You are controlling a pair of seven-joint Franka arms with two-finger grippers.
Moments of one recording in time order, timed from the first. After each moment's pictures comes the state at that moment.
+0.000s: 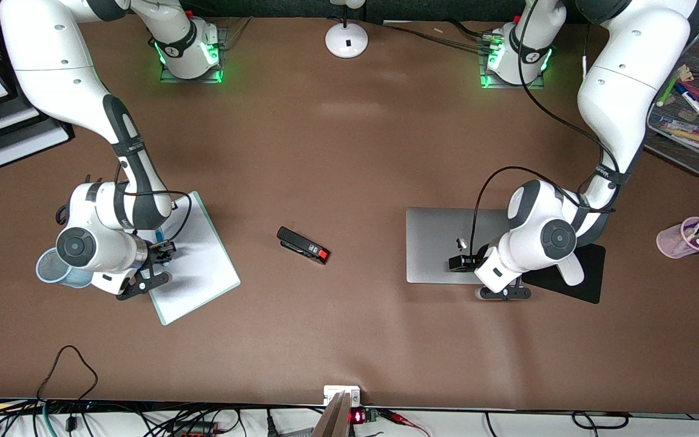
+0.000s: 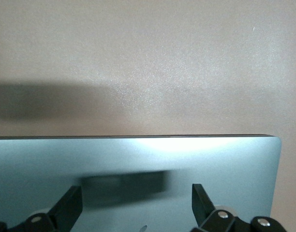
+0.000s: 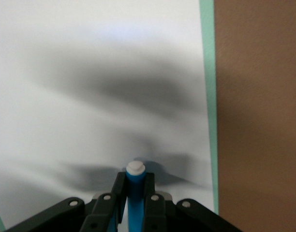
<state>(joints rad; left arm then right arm) 0.11 0.80 -0.43 -1.59 0.13 2.33 -0.33 0.09 0.74 -0.04 -1.57 -0.03 2.18 -0.33</state>
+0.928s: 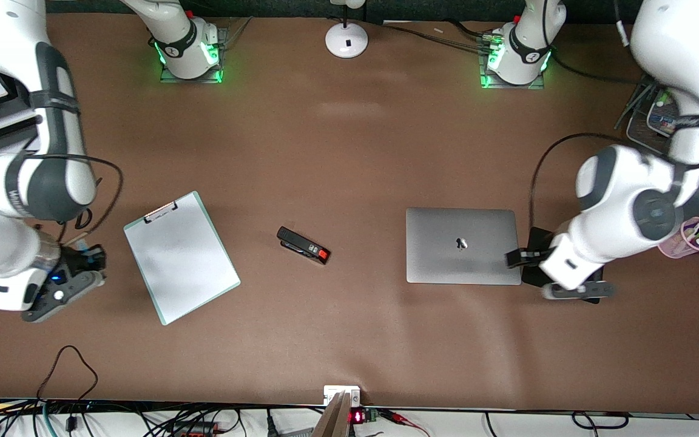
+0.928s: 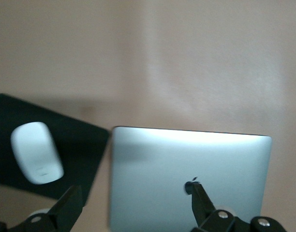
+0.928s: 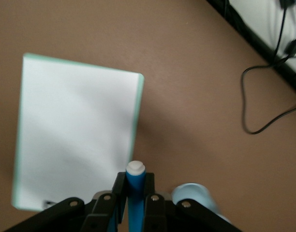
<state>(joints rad) 0.22 0.52 -0.42 -1.50 0.14 1.99 -0.30 0.02 0.63 -0.05 -1.24 -0.03 1.93 -0.78</state>
